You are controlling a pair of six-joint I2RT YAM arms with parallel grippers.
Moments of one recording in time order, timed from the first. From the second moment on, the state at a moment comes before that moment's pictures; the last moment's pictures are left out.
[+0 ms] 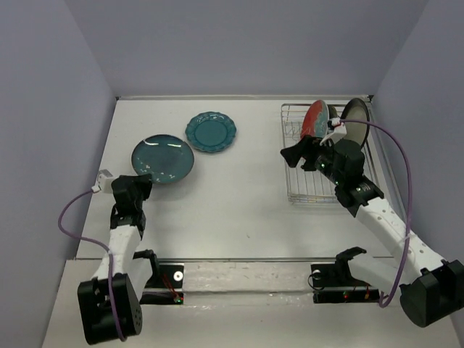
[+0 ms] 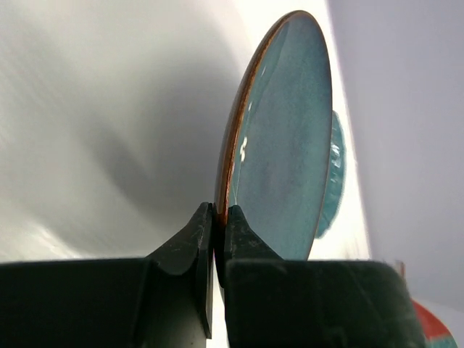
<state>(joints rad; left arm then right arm) 0.17 0.94 0.28 0.22 -0.08 -1.12 0.36 0.98 0.78 -0.01 -0.12 0.49</state>
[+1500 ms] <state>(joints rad) -0.14 0.78 0.45 0.17 0.67 -0.79 0.60 1.47 0.85 0.34 -0.62 0.75</state>
